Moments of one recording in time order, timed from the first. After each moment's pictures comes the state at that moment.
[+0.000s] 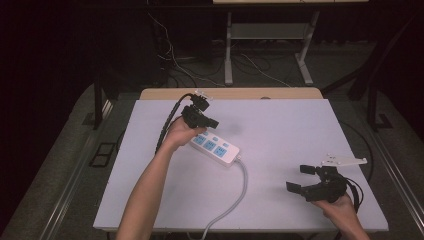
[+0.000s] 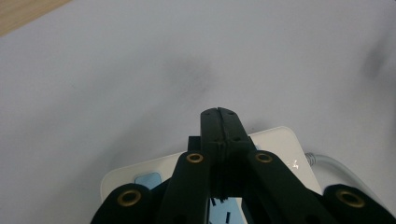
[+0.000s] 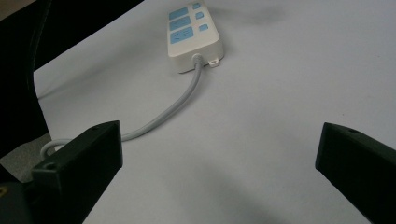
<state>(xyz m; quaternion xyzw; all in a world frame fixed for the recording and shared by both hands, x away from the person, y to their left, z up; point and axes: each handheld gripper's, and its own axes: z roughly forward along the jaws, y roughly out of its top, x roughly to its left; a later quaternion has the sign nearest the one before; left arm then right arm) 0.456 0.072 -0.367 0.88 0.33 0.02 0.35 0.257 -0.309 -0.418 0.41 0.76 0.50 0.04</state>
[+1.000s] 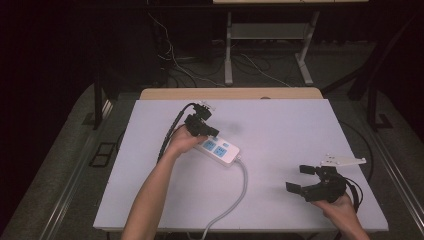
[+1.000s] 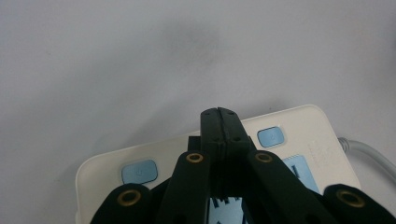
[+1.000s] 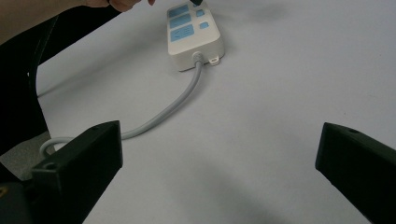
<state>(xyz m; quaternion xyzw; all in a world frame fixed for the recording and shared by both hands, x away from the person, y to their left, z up) 0.456 0.069 -0.401 0.89 0.33 0.01 0.33 0.257 -0.309 -0.418 0.41 0.76 0.50 0.04</state>
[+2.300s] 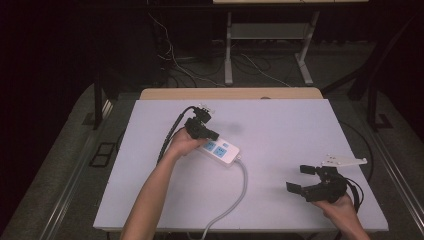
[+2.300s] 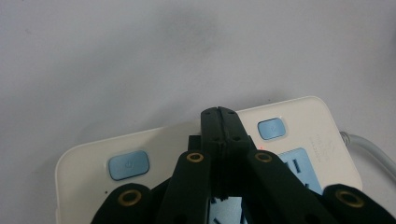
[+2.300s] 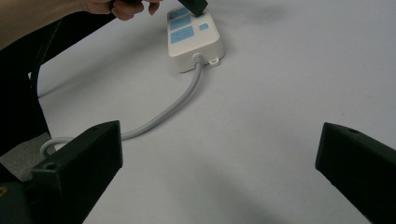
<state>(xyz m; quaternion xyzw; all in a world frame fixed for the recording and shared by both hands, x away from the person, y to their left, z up) 0.455 0.071 -0.412 0.88 0.34 -0.01 0.33 0.256 -0.309 -0.418 0.41 0.76 0.50 0.04</state>
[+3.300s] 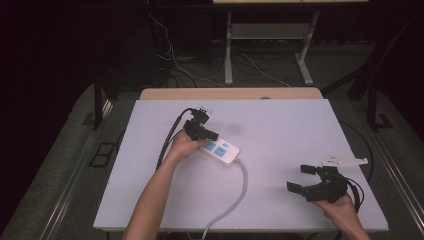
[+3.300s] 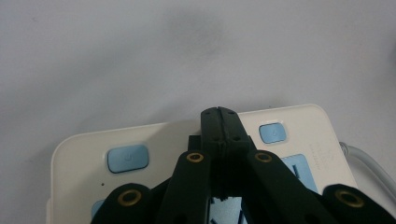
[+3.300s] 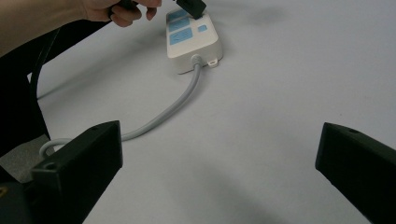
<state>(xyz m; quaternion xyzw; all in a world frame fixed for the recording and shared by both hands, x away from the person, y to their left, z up) 0.451 0.075 -0.416 0.86 0.37 -0.01 0.35 0.256 -0.310 -0.417 0.41 0.76 0.50 0.04</state>
